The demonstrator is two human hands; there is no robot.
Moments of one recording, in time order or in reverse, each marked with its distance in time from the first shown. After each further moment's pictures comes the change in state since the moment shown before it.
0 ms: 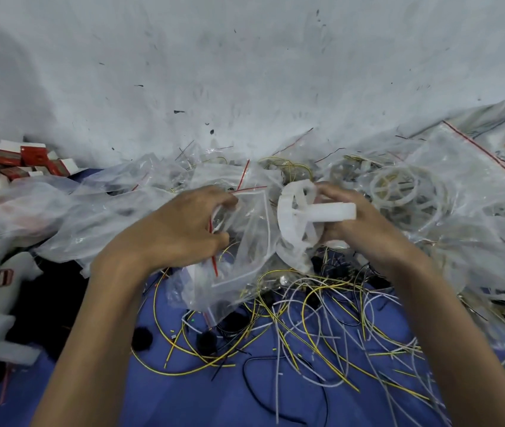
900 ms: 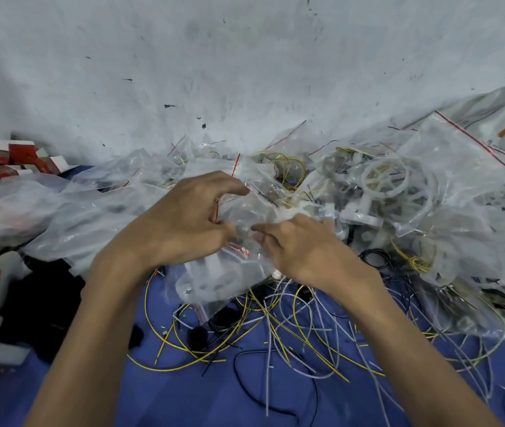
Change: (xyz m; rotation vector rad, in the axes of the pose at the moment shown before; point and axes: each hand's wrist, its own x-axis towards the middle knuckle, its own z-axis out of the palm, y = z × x) left_hand 0.003 0.022 0.005 -0.077 0.093 0.099; right_hand -0.002 0.006 0.049 -1.026 -0.051 -0.079
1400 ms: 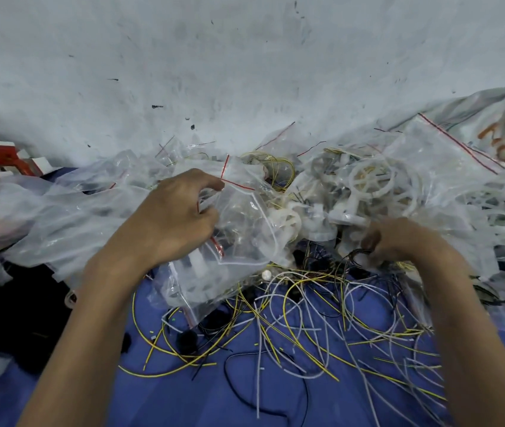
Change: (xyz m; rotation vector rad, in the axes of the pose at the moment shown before) left_hand 0.002 0.001 0.005 0.051 0.145 -0.176; right_hand -0.017 0.159 -0.019 -0.074 -0.352 0.576
